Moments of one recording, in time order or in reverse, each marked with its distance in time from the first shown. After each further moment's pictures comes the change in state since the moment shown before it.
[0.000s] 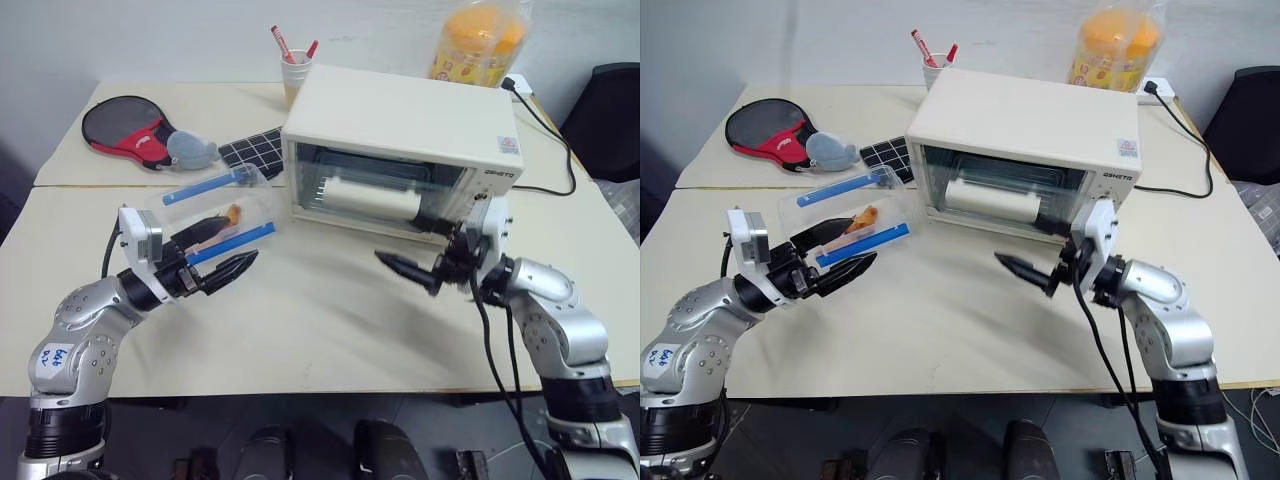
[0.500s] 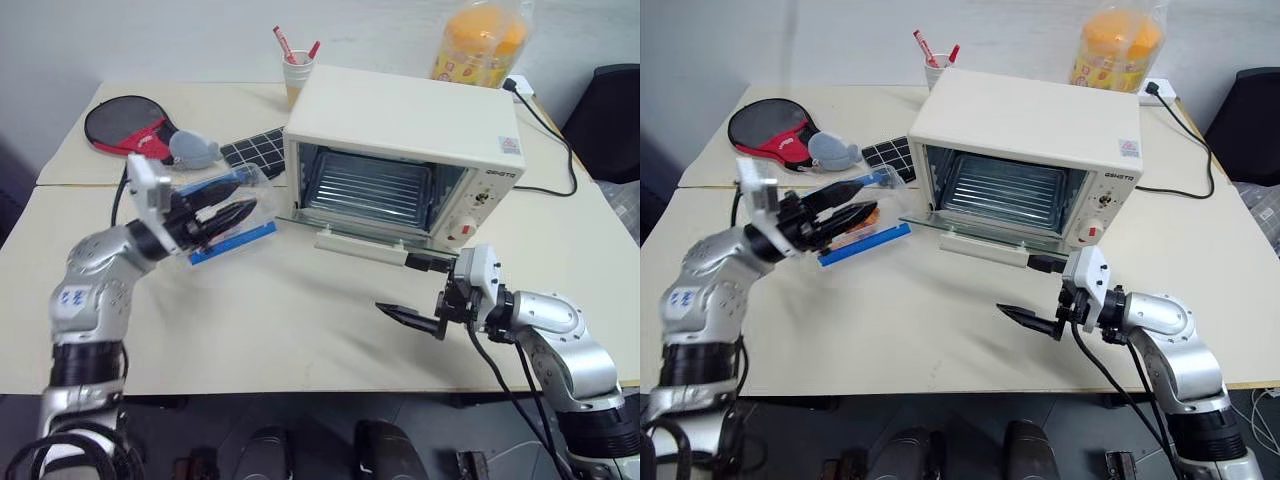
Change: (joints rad) left arm -0.377 -0.035 -0.104 0.320 0.129 -0.104 -0.095; right arm 0.130 -0.063 0.034 -0.040 -0.091 -0.092 0.082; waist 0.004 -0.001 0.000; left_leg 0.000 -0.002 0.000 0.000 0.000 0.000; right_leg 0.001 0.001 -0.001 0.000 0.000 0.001
